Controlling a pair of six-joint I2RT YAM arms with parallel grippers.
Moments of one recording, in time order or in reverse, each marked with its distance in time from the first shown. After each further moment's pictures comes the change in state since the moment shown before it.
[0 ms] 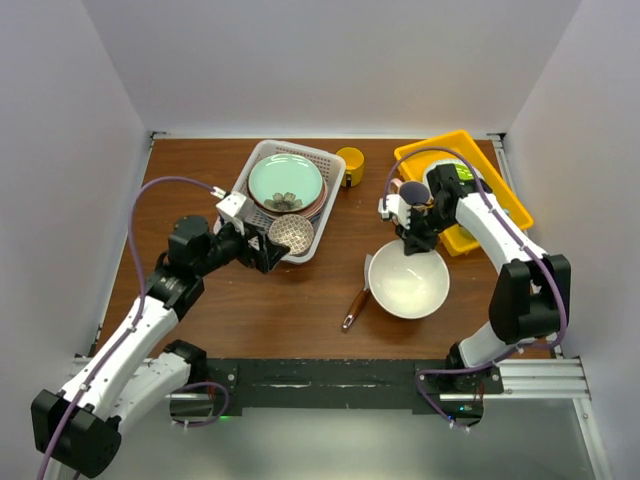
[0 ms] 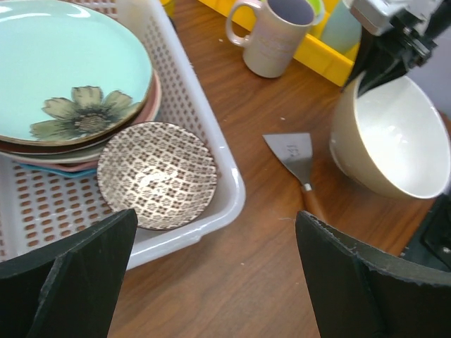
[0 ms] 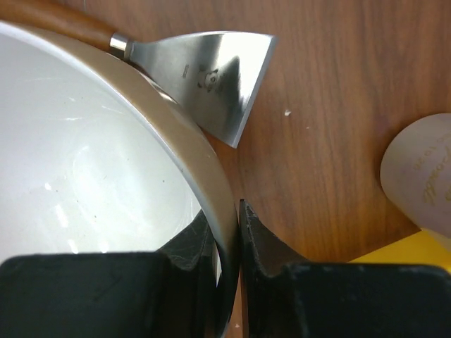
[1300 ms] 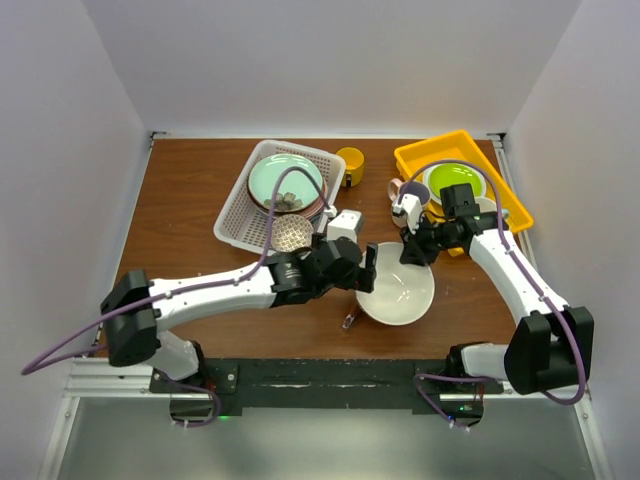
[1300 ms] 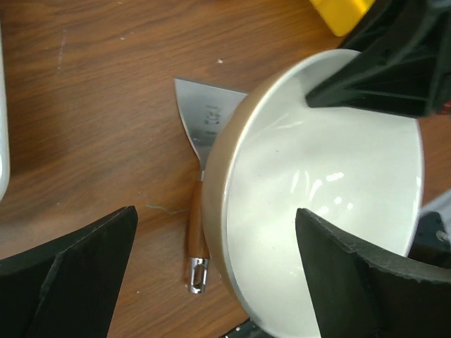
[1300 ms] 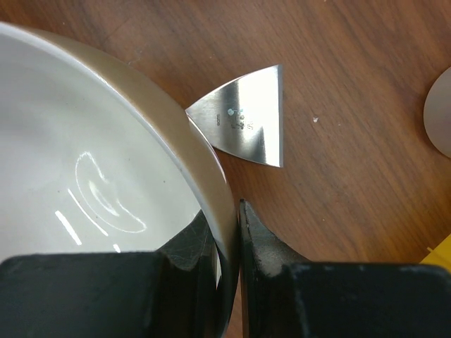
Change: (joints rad) left arm -0.771 0.656 0.469 -0.208 -0.780 -0.561; right arm -0.011 -0.288 -0.252 0.263 -0.100 0.518
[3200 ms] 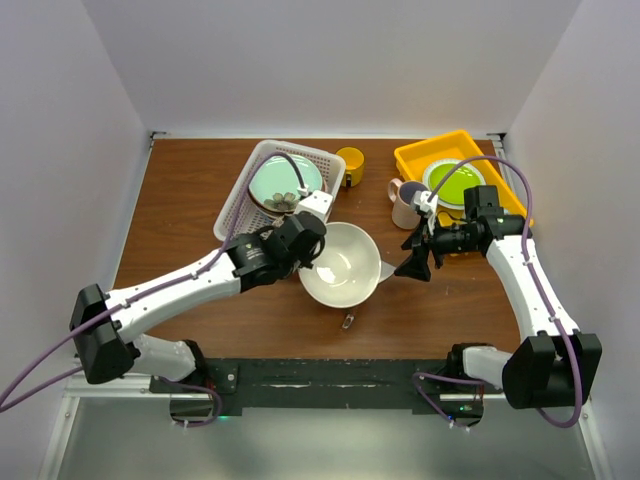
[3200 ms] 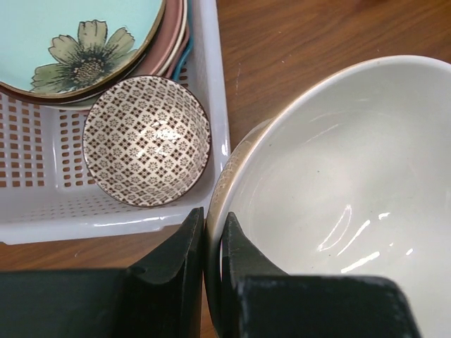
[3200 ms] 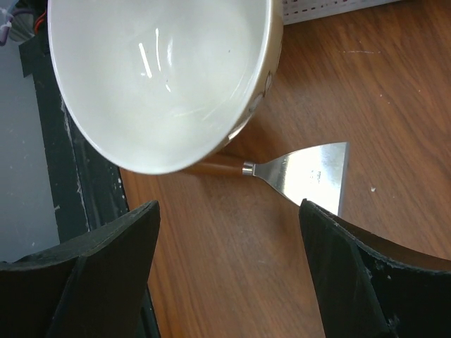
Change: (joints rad) left arm 0.151 -0.126 0.041 -0.257 -0.118 0.374; right arm -0.129 -0.087 0.033 -0.174 -0.415 -0.156
